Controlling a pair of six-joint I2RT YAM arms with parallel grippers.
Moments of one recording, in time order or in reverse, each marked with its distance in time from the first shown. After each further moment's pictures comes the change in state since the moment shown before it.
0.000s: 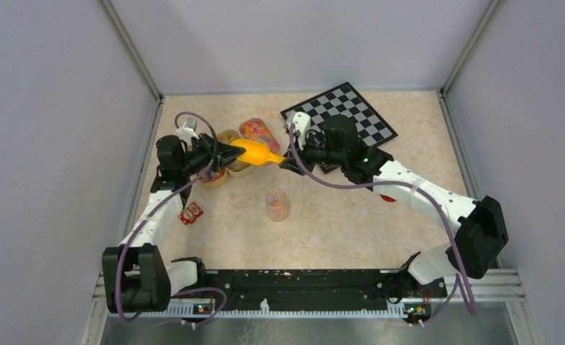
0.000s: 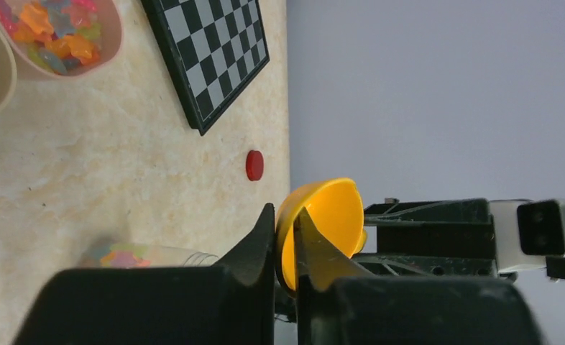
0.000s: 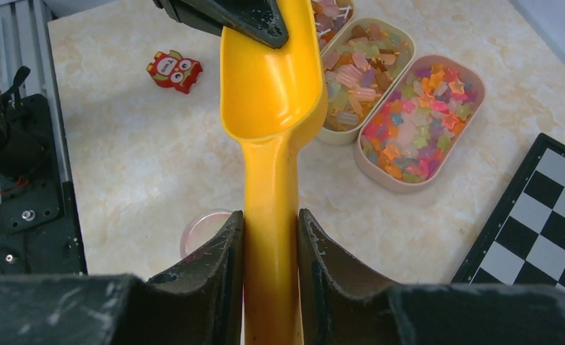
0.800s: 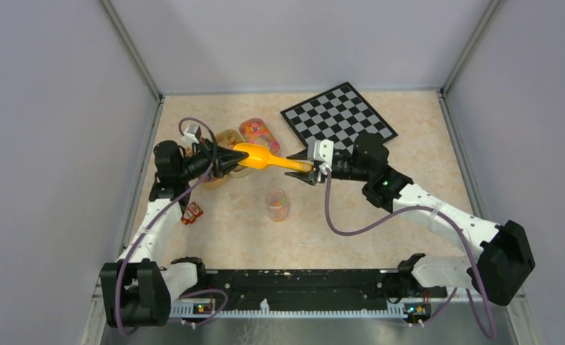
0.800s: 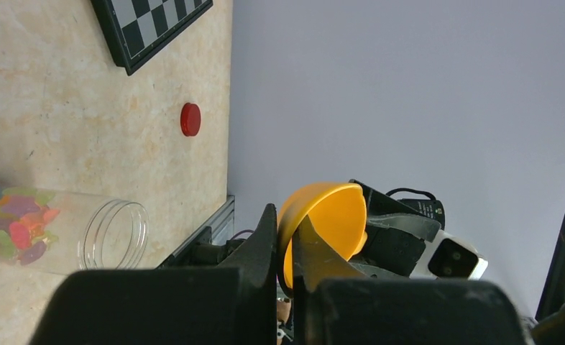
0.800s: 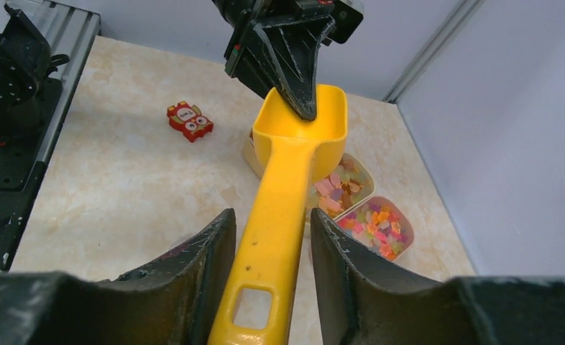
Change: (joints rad) left arm -0.001 -0.091 -0.056 0.034 0.106 -0.267; right arm -0.033 -0.217 -0.311 0.418 -0.270 -0.306
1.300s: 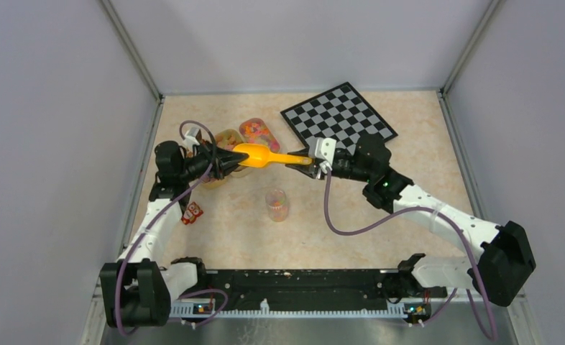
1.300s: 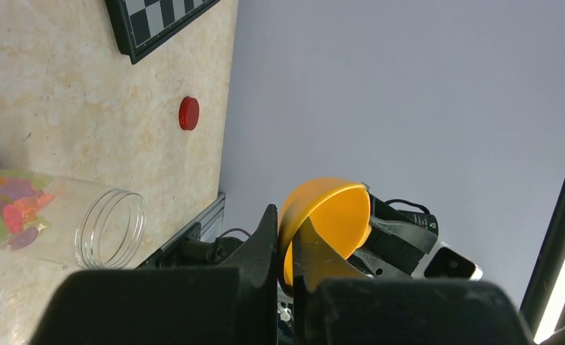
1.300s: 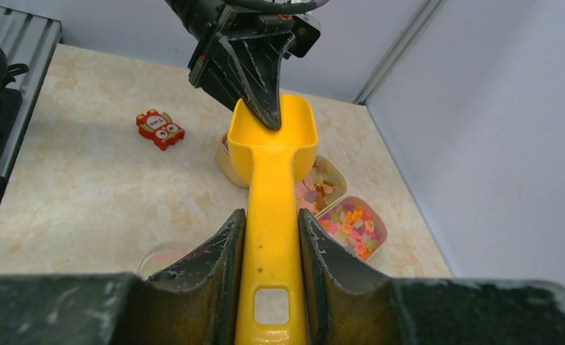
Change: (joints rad) left arm 0.000 -0.002 0.000 -0.055 -0.014 -0.031; right arm 0.009 -0.011 -0.016 0.065 0.069 0.005
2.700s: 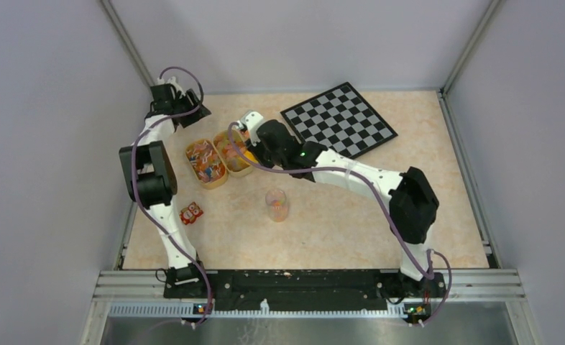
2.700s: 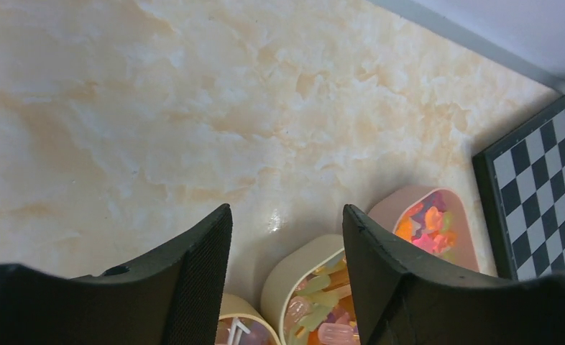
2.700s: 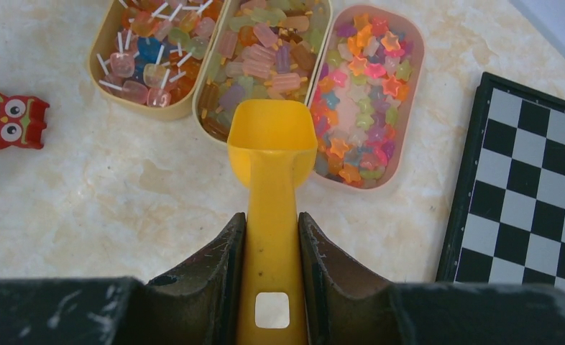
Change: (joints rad) left arm 0.174 1.011 1.008 -0.386 -0.571 1.070; right arm 0.222 0.663 0.699 -0.593 0.791 0.395
